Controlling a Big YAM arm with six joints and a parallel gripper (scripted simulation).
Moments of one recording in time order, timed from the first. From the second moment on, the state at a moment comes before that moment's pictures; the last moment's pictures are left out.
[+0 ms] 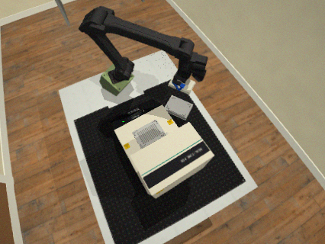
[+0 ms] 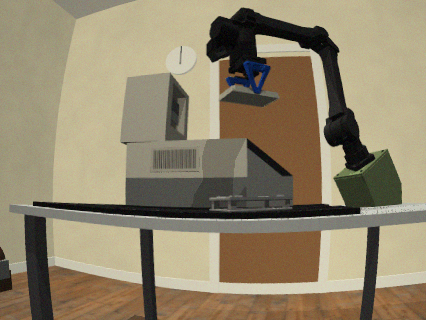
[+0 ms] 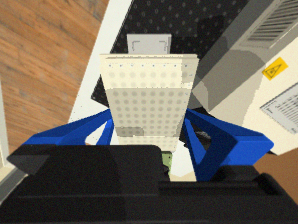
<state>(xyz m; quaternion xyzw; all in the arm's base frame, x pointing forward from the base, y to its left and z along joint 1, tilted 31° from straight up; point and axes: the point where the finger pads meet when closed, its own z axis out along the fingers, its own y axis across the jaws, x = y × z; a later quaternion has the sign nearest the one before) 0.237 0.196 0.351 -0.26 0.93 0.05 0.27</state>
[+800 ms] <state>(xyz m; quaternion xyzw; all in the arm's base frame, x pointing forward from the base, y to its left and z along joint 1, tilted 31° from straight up) 0.280 0.098 0.350 -0.37 0.89 0.02 0.27</state>
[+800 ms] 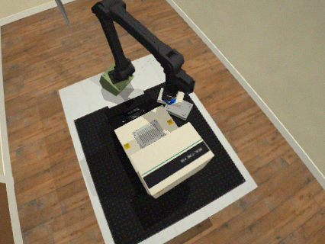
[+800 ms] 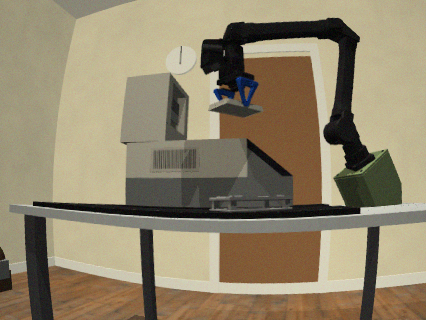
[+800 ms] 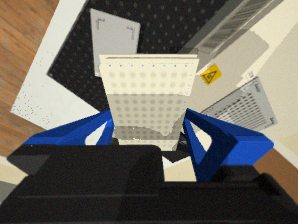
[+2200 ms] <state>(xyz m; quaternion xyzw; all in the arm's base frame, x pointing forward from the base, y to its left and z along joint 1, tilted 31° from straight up) 0.358 -0.060 0.347 -0.64 0.72 -0.07 0.26</state>
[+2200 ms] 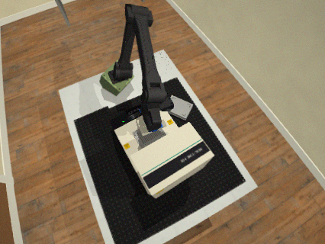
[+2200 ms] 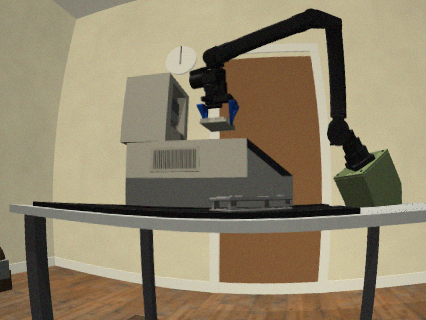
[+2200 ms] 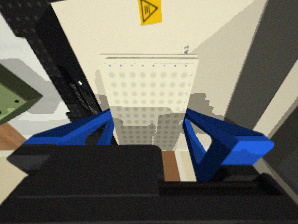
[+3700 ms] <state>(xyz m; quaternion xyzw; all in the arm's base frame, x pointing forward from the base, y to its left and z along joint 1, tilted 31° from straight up) 0.371 -0.088 0.353 -0.68 0.68 -0.09 0.25</state>
